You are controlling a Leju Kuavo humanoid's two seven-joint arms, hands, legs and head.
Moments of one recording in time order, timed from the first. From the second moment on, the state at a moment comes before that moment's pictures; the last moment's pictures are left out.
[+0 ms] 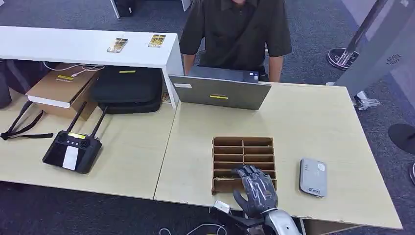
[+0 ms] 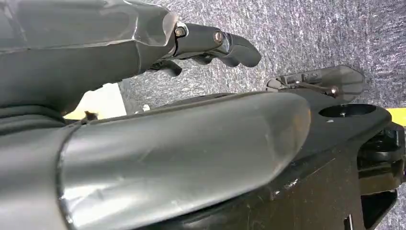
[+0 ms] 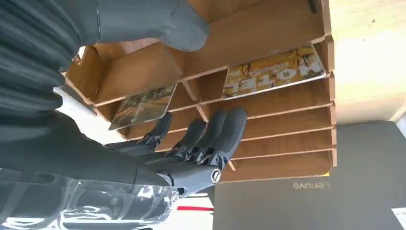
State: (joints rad) left arm -0.04 -0.18 0.33 -0.22 -0.47 0.03 0.01; right arm 0.06 -0.01 0.52 -1.57 1.31 -0.08 -0.04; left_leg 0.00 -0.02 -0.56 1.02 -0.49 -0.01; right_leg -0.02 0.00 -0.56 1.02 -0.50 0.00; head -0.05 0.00
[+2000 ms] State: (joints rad) left arm -0.04 -0.19 0.33 -0.22 -0.51 0.02 0.01; right arm 0.03 0.02 0.59 -1.53 1.35 -0.14 -0.10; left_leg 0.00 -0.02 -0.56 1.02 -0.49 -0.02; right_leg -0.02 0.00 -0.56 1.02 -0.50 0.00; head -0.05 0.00
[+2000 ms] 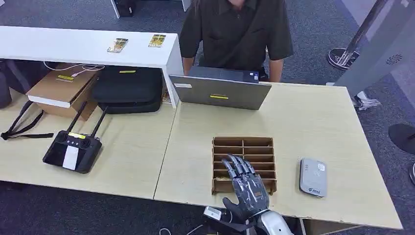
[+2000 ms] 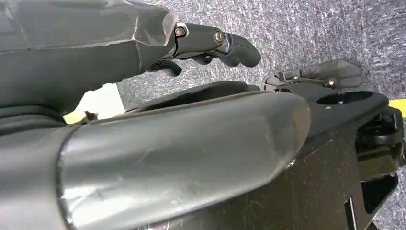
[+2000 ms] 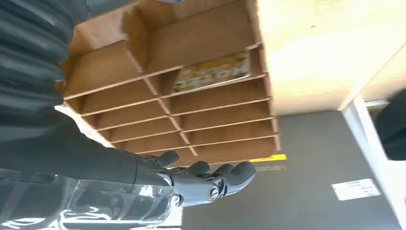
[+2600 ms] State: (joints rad) left arm -0.07 -0.22 0.32 -0.22 -0.53 0.00 0.04; right arm -0.02 0.06 0.63 -1.44 1.34 -0.15 -0.12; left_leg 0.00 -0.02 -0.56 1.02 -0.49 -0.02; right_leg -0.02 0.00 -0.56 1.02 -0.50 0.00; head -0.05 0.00
